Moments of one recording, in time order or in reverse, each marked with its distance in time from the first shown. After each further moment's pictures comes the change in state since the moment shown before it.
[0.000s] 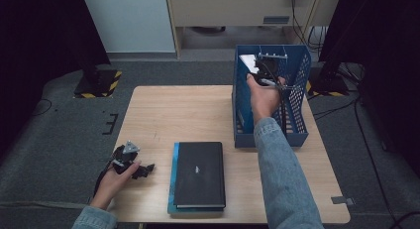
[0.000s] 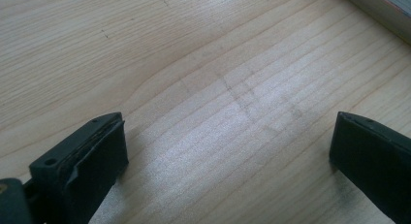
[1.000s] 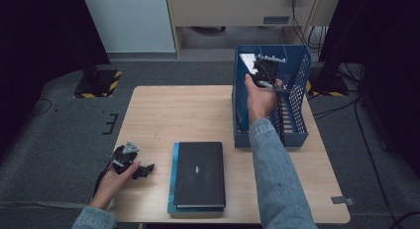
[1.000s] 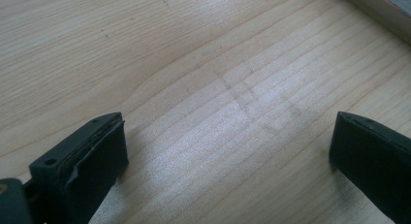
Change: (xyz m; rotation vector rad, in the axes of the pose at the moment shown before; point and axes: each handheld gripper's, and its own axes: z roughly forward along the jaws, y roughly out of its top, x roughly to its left) left arm 0.000 0.000 0.000 0.000 0.000 0.001; right arm 0.001 -0.008 0.011 -0.073 -0.007 0.034
